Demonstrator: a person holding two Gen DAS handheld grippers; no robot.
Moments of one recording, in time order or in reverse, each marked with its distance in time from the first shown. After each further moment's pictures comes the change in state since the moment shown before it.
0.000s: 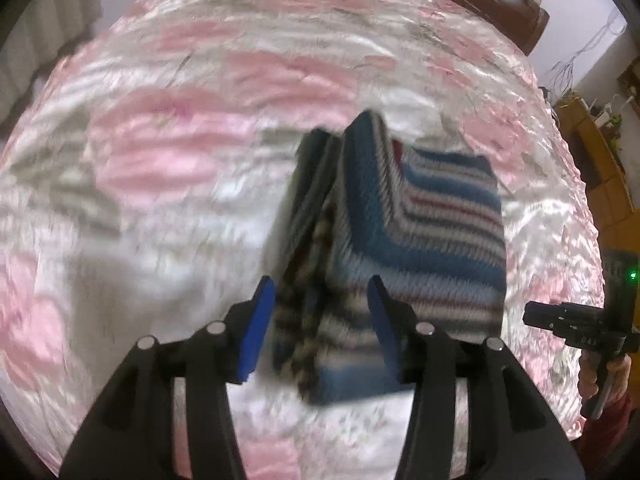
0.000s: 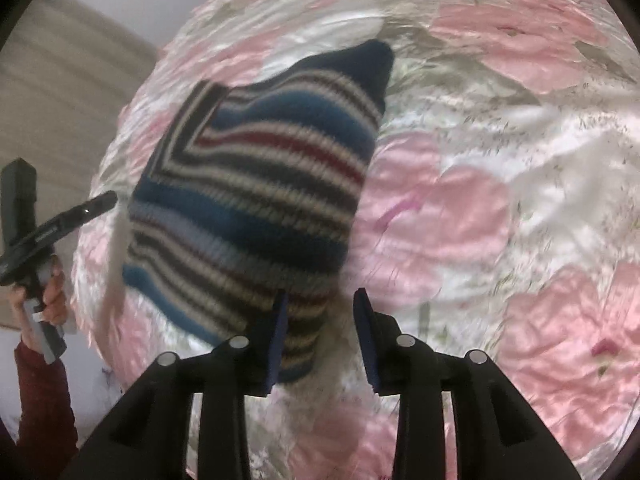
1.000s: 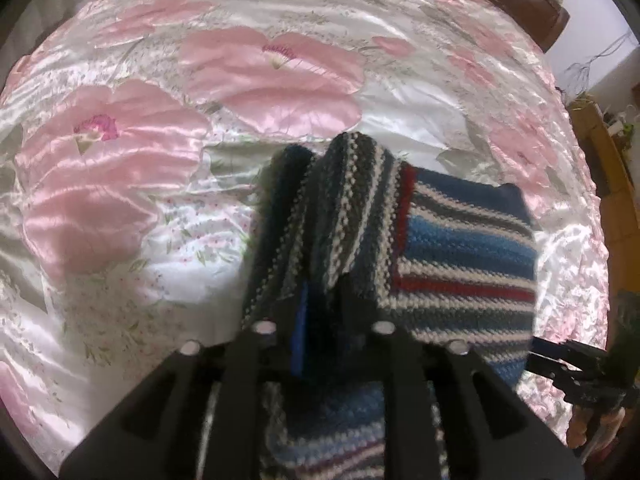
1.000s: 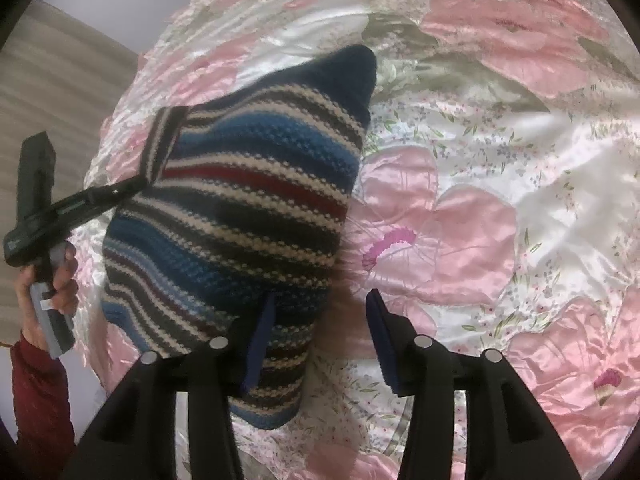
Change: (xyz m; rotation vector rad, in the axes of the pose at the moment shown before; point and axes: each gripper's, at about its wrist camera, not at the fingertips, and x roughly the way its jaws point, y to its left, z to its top) left arm 0.081 -0.005 0.055 -0.046 0.075 -0.023; right arm 0.020 -0.005 0.017 0.022 -0.005 -0.016
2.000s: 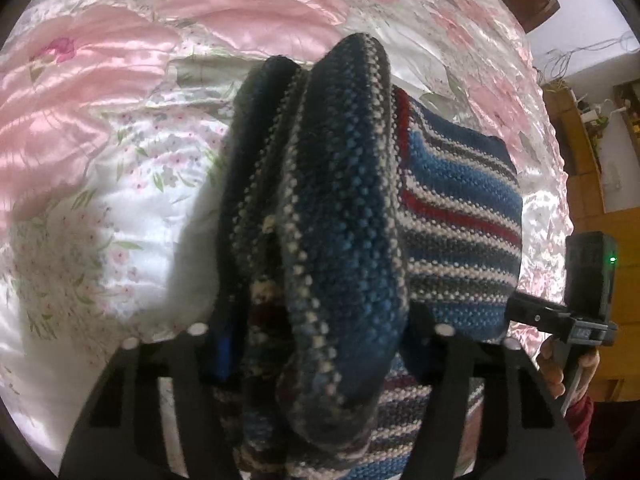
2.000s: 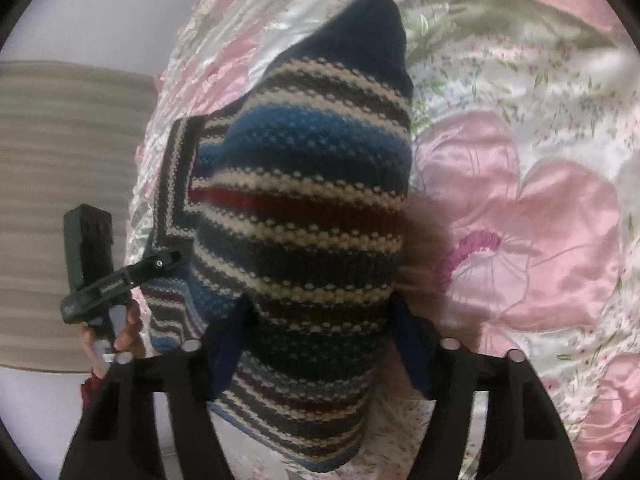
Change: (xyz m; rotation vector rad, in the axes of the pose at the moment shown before) left arm 0.039 0.019 -0.024 -0.022 0.167 -0.166; right arm 0.048 -0.006 0.016 0.139 0.053 0.265
